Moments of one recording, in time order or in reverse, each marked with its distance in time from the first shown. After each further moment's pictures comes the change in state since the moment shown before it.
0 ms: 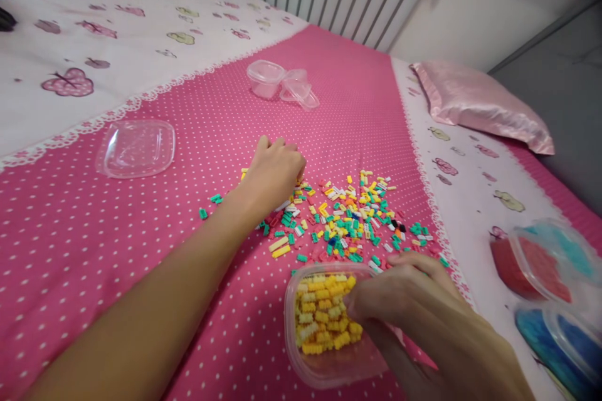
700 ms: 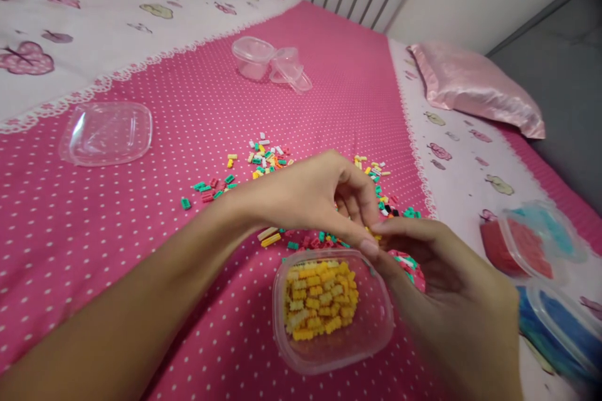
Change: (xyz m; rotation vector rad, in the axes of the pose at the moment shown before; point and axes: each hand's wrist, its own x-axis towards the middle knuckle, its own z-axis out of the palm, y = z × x) left_hand -0.012 0.045 -0.030 -1.371 -0.495 0.360; right_hand 0.000 0.006 0.016 0.095 0.371 0.477
